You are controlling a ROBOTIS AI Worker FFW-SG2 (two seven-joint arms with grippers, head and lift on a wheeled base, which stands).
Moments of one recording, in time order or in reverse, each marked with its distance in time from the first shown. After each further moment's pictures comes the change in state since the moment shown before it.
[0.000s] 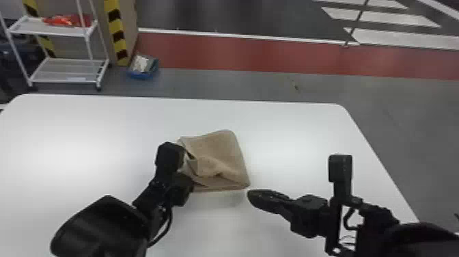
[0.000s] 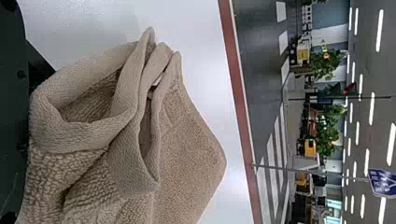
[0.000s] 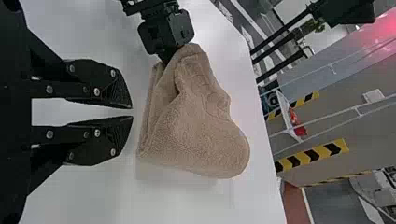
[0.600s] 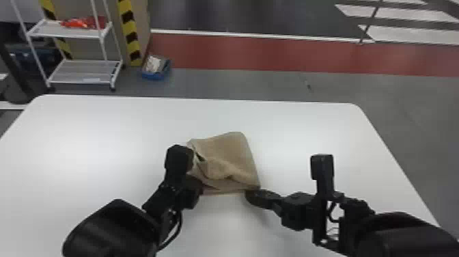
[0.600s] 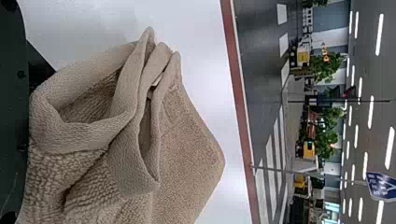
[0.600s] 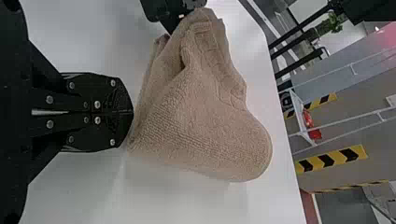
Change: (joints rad) left arm 0.037 0.009 0.018 -0.054 0.001 0.005 0.001; right arm -0.130 0.002 0.120 0.236 0.070 -0.100 -0.020
